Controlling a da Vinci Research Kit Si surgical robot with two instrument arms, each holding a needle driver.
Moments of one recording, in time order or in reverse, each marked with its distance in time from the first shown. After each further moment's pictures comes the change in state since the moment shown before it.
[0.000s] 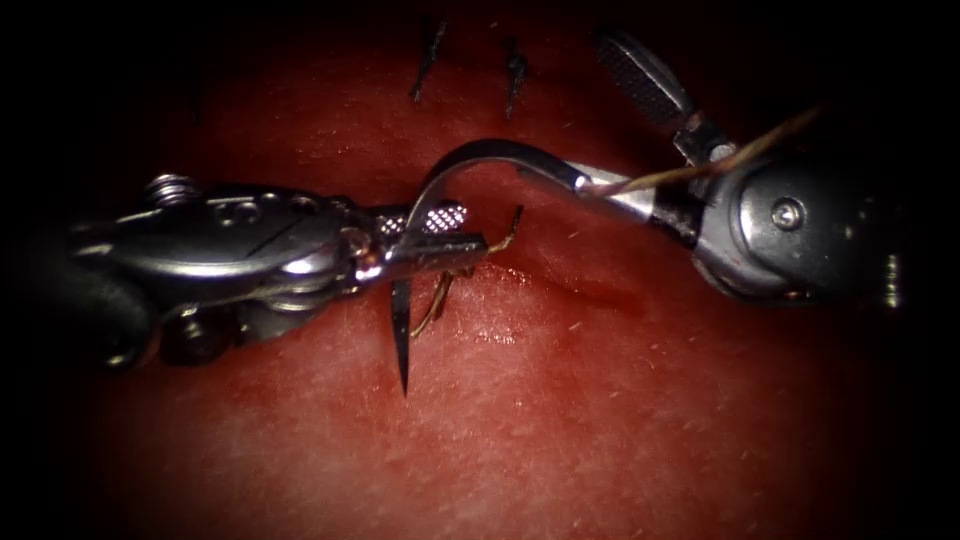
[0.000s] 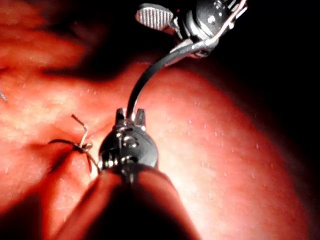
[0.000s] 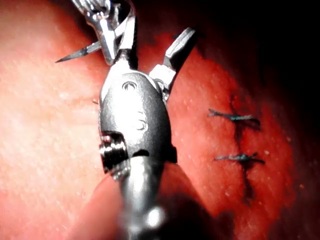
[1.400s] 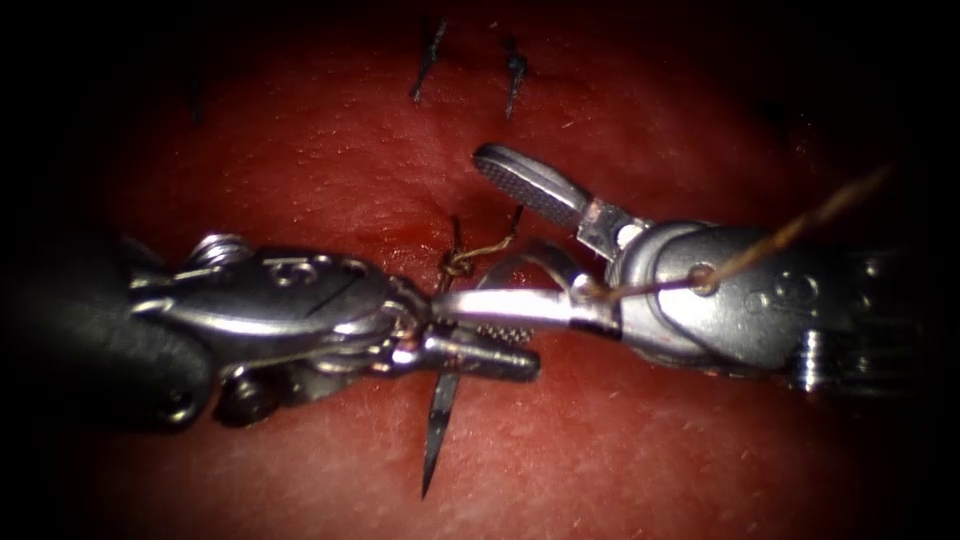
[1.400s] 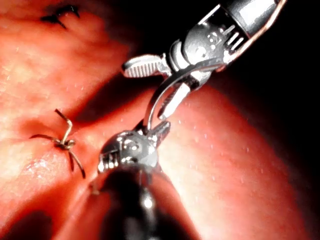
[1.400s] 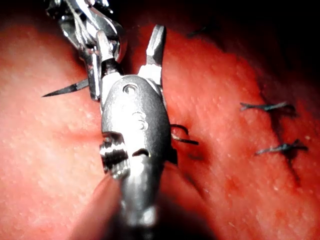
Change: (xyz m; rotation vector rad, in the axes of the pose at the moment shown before) right arm -0.001 -0.003 0.003 0.110 -0.045 0.191; left arm 0.003 -0.001 0.003 0.290 0.048 -0.054
